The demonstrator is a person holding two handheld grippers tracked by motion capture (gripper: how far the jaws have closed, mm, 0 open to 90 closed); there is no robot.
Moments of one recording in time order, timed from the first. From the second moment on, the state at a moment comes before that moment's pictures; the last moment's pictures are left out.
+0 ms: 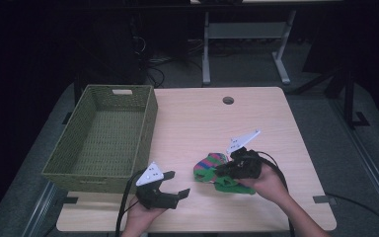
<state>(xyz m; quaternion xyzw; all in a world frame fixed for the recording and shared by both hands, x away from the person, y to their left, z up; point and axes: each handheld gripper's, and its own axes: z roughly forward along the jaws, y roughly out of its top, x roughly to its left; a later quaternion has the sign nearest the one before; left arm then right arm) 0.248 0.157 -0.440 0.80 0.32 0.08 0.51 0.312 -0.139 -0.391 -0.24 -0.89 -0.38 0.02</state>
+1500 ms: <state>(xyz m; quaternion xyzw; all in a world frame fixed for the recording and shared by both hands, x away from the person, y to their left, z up) 0.292 0.096 -0.453 0.81 0.27 0.08 0.51 0.309 -0.190 -0.338 -0.25 -0.87 -0.43 -0.01</state>
